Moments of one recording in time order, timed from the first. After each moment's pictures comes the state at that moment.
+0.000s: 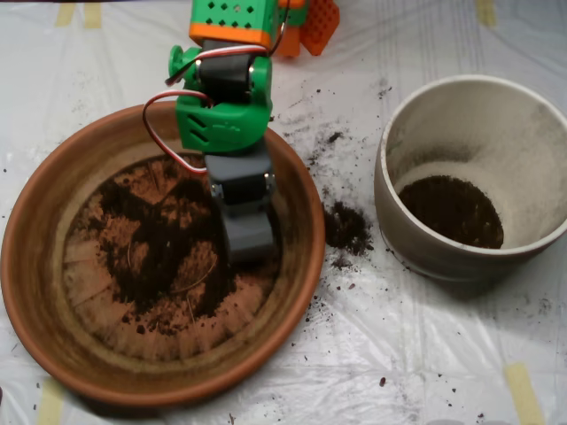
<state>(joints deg) 15.9 87.1 113.5 51.1 -26.9</state>
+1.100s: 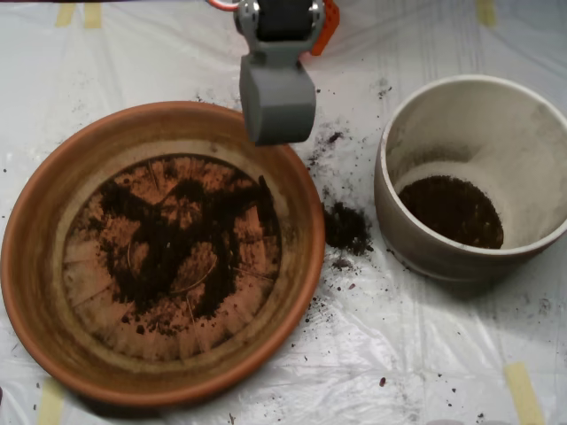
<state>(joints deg) 5.1 134.2 115.6 65.1 -15.6</state>
